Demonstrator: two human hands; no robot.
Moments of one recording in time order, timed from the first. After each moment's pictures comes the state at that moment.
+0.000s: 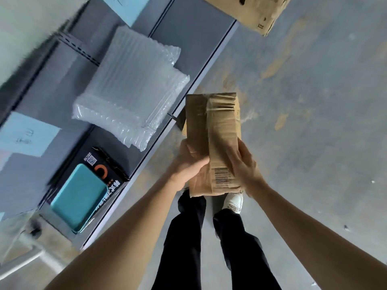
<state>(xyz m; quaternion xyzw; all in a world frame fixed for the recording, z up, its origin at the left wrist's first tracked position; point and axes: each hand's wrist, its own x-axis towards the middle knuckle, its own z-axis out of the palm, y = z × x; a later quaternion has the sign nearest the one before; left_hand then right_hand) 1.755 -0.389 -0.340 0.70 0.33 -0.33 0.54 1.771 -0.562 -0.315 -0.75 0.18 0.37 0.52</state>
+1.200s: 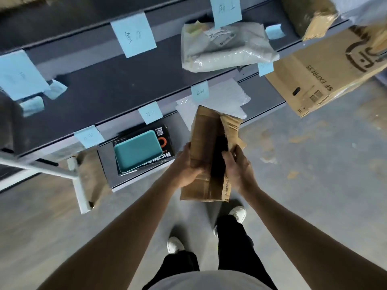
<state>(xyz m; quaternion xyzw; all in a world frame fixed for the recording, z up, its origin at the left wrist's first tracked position) 1.447 -0.279 -0.101 0.77 0.34 -0.11 0.53 1.536 -0.433 -0.055 -0.84 -0.07 0.33 0.43</state>
